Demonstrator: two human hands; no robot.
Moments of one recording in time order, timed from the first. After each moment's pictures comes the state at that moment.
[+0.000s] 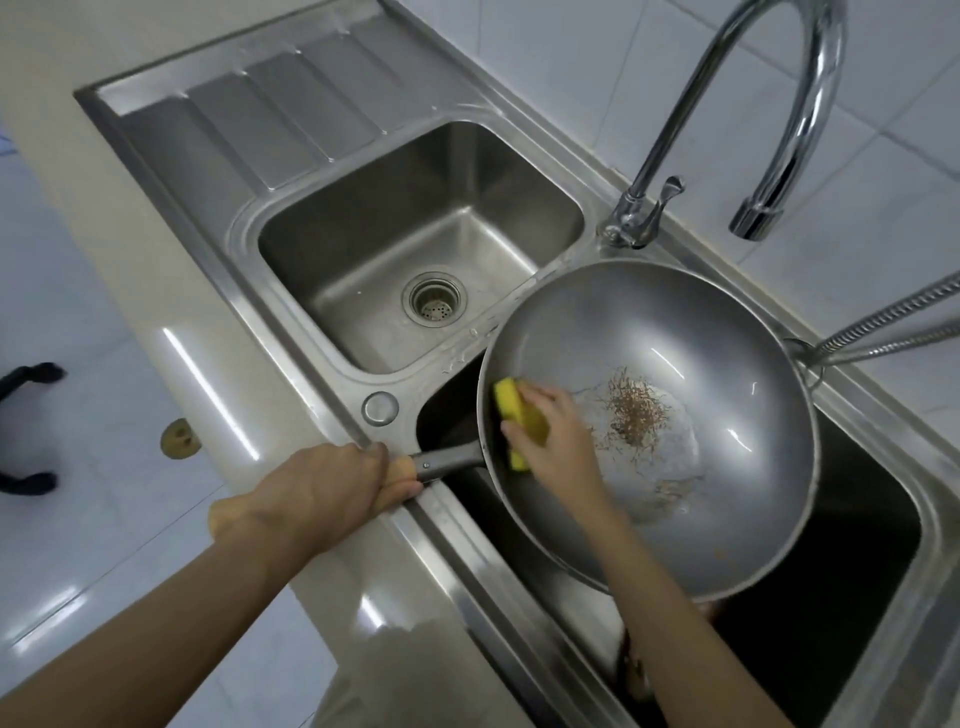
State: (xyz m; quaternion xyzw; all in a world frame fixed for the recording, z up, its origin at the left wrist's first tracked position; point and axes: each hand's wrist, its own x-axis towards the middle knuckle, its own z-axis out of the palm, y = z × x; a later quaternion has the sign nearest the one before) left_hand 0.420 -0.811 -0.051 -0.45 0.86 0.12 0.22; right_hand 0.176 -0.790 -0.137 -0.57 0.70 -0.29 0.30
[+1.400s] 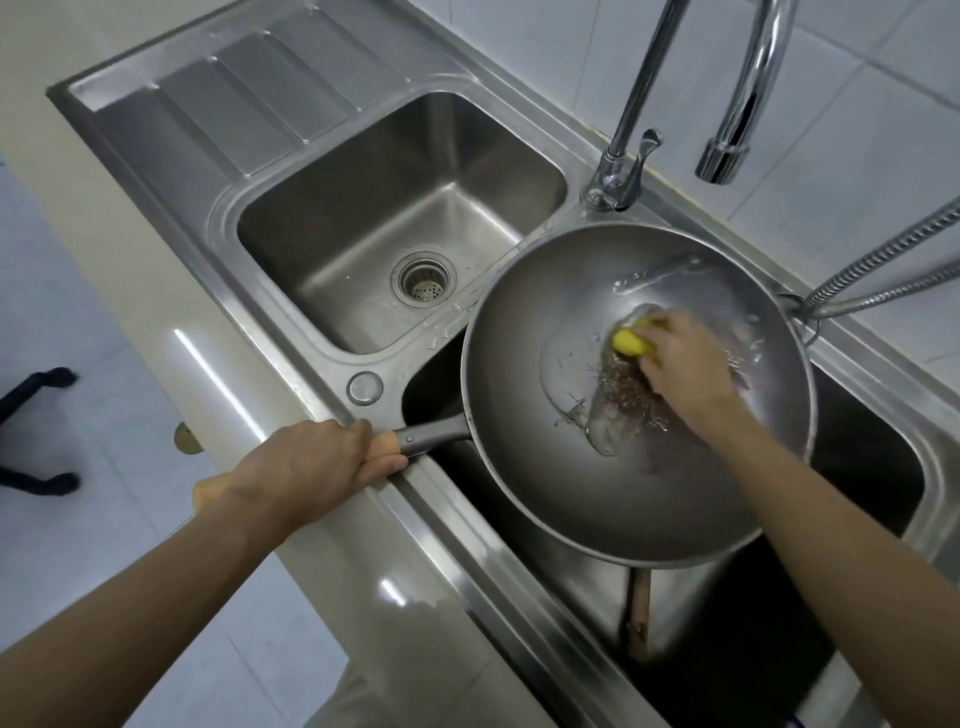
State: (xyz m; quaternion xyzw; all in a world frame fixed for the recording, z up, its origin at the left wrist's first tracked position) left_hand 0.421 -0.813 -0.053 -0.46 0.85 0.11 0.23; right_hand 0.015 -0.812 -0.140 -0.66 0.75 -0.05 0.05
